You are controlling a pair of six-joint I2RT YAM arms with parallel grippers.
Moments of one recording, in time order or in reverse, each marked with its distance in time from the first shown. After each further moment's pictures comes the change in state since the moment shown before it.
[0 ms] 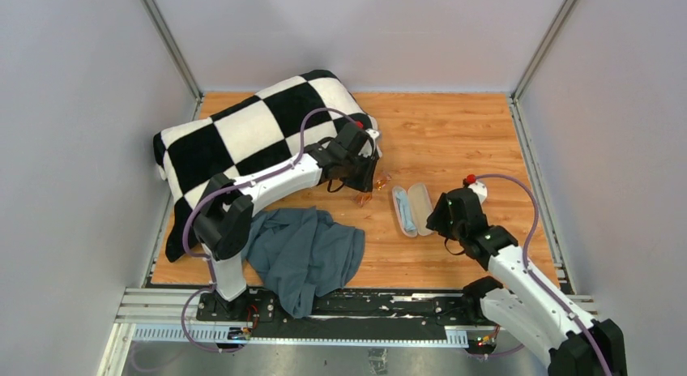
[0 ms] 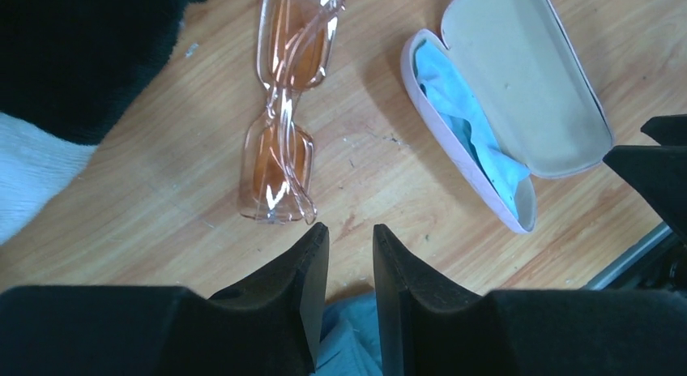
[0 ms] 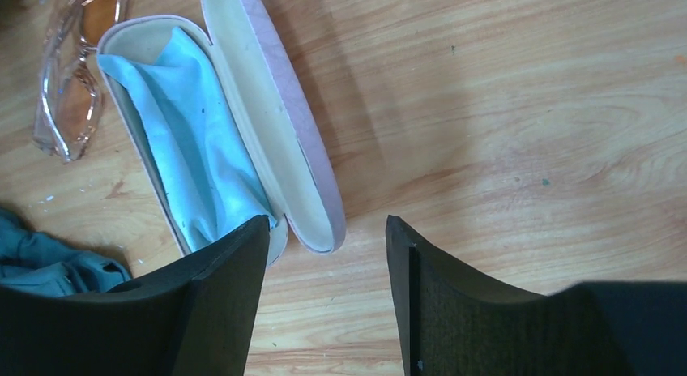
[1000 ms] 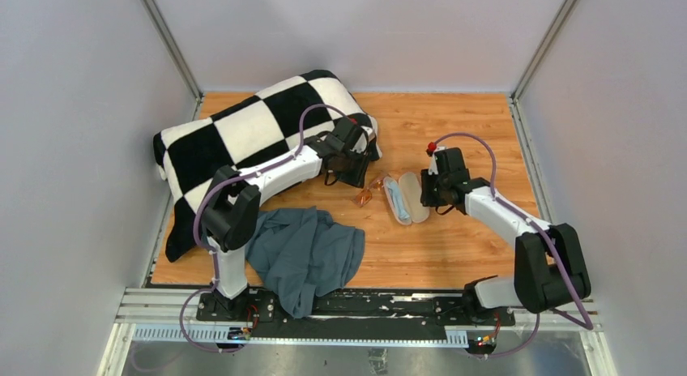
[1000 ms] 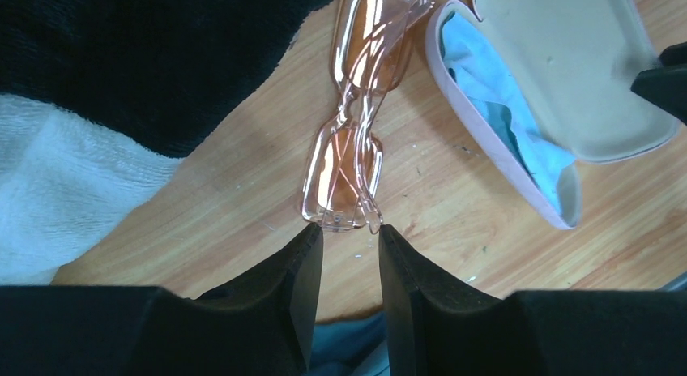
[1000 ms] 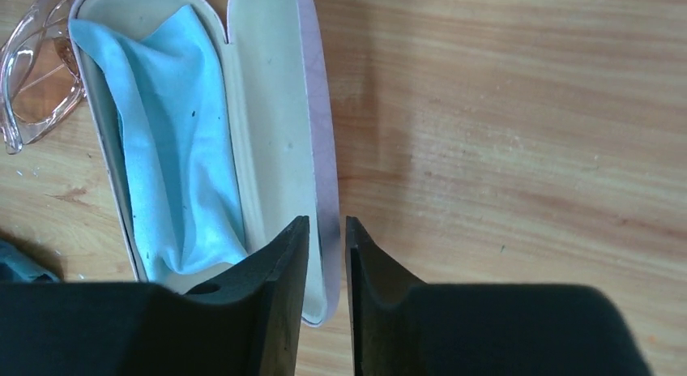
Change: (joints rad) left arm 0.071 0.075 0.077 -0.083 -0.004 0.056; right arm -0.130 0.594 0.310 0.147 -0.293 -0.518
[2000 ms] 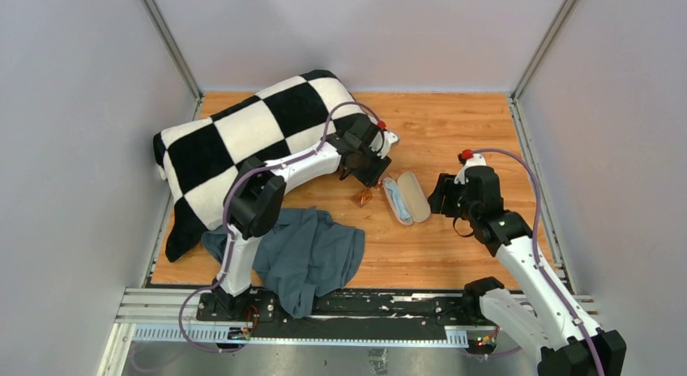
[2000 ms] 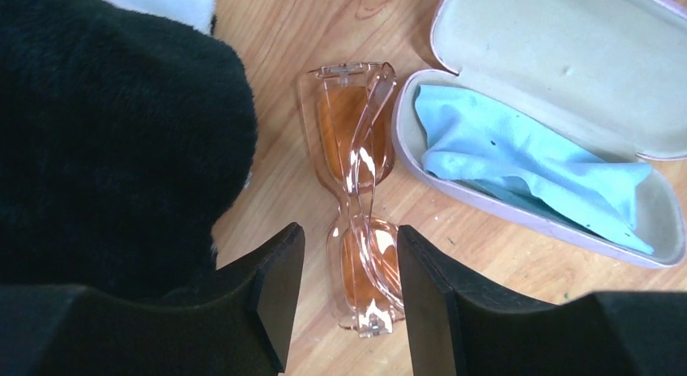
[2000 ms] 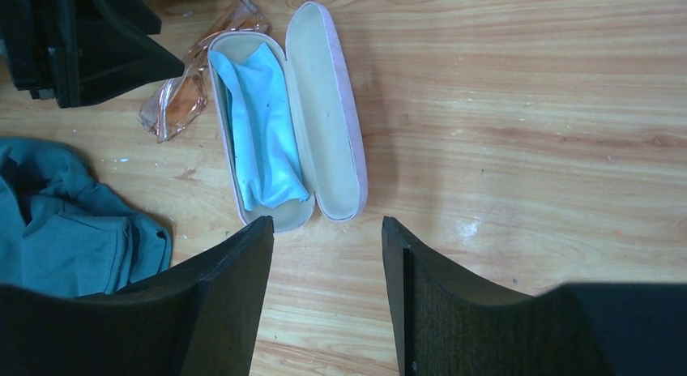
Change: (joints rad) left arm -0.032 0.195 0.168 0.038 0.038 0.359; right arm 0.000 -0.542 -0.093 -0.150 0.035 0.133
